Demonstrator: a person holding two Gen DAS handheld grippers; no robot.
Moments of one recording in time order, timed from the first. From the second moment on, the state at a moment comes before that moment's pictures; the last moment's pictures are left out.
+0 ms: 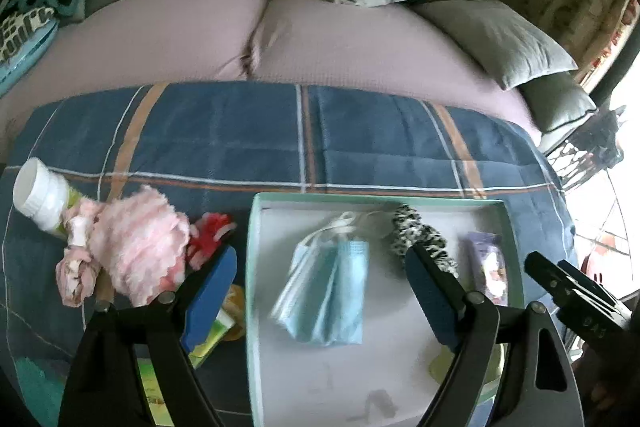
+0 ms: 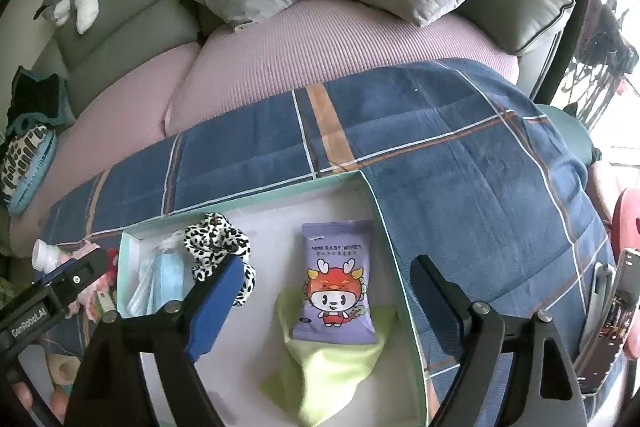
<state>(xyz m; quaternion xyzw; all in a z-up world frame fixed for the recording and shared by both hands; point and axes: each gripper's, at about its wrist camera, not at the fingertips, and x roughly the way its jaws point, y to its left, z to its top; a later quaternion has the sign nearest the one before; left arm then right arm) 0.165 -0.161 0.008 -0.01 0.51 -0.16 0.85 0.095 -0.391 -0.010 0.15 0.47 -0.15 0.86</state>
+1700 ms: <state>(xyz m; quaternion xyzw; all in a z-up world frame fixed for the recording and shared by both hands) 0.121 0.032 0.033 -0.12 0.43 -0.01 0.89 0.106 -0.265 -0.009 0.10 0.44 -0.06 0.89</state>
